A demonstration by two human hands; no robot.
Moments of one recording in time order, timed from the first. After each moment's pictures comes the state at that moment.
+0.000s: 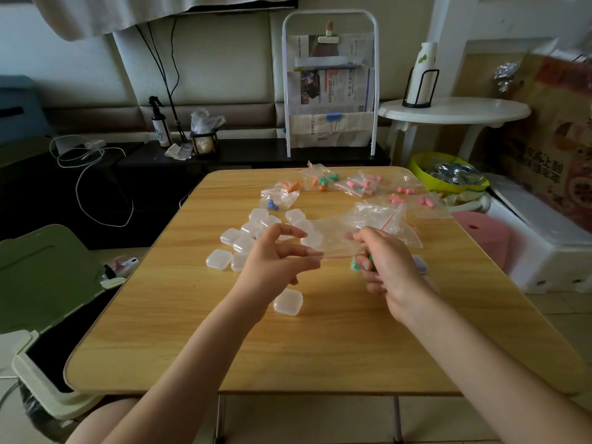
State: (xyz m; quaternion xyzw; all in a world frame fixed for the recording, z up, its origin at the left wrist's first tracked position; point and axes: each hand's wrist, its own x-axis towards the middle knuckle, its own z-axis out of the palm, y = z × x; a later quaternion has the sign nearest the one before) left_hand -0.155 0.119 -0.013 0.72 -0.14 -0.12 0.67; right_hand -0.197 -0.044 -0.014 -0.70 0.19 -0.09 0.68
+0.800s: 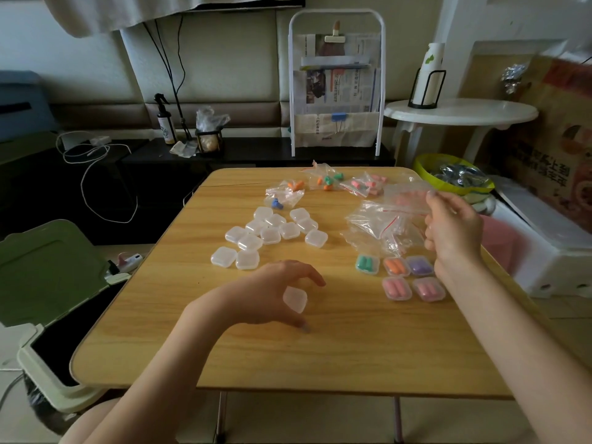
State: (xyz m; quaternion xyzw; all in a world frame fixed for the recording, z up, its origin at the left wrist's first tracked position) left_hand -0.148 0.148 -0.015 0.88 -0.38 -0.17 0.21; right_hand -0.169 -0.118 -0.010 -0.61 0.25 -0.37 0.66
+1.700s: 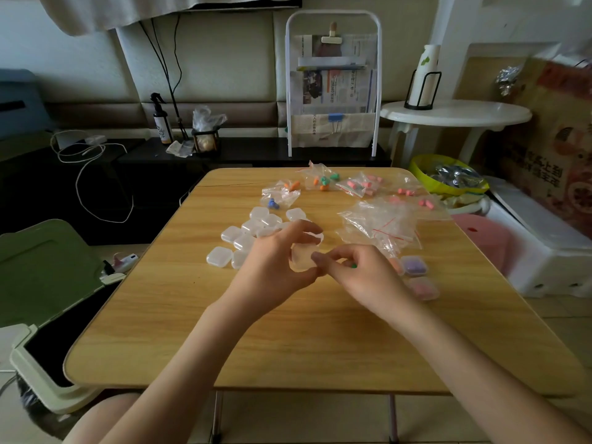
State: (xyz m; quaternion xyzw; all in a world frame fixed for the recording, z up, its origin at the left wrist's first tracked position) left_hand -0.151 0.125 -0.017 0.83 -0.34 0.10 0.43; right_hand -0.202 -0.030 -0.021 -0.88 0.08 -0.10 0.46
